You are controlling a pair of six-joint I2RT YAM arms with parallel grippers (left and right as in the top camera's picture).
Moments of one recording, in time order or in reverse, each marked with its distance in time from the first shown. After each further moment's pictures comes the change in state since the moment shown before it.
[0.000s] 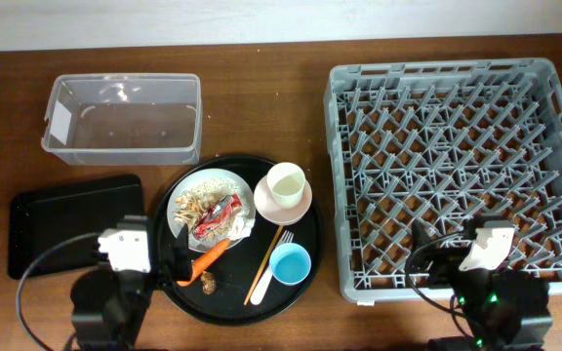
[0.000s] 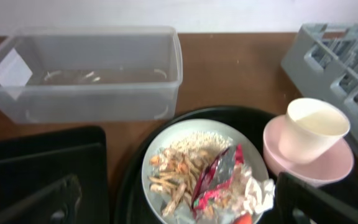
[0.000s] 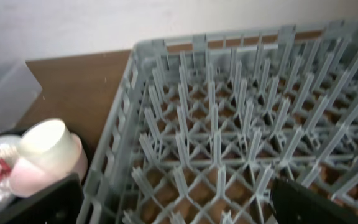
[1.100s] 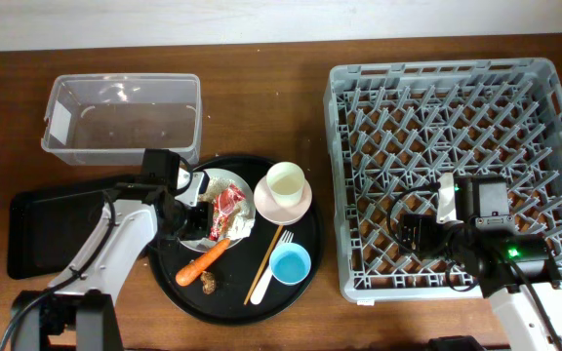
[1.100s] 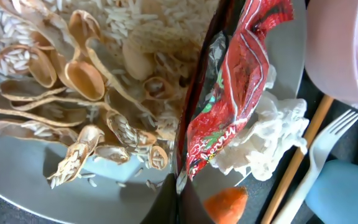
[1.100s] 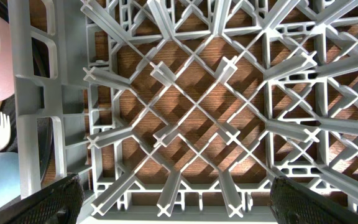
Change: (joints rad) left arm -0.069 1.212 0.412 -0.198 0.217 -0.019; right arm 0.001 0.694 0.294 -0.328 -0.017 0.000
